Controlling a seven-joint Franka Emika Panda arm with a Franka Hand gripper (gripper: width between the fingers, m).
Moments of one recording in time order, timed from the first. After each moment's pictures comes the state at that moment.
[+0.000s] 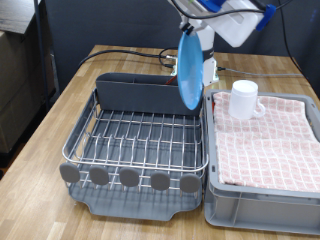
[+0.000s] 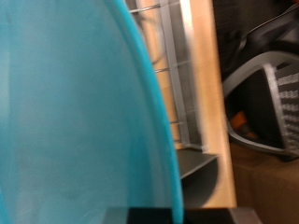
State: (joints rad) arm 0.14 -0.18 -0.03 -2.20 -0.70 1.83 1.37
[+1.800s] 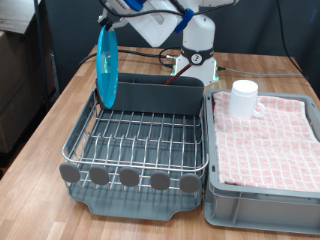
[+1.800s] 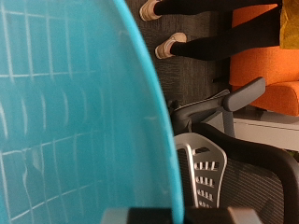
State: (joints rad) arm 0.06 -0.11 -0.24 -2.21 -1.01 2.16 1.12
